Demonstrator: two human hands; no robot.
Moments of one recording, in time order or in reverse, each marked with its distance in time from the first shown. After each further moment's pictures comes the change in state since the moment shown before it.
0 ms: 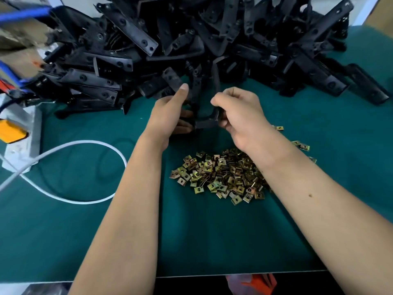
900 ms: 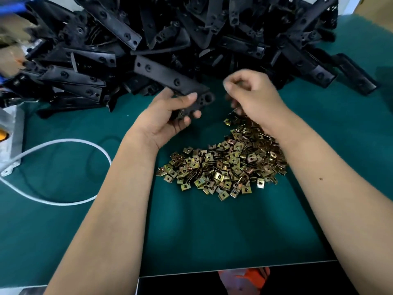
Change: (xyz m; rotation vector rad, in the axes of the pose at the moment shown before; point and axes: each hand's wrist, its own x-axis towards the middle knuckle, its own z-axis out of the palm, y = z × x) left_hand -0.019 0.007 0.015 -0.430 -0.403 -0.004; right_hand 0.024 -0.011 -0.069 -0.586 -0.082 -0.261
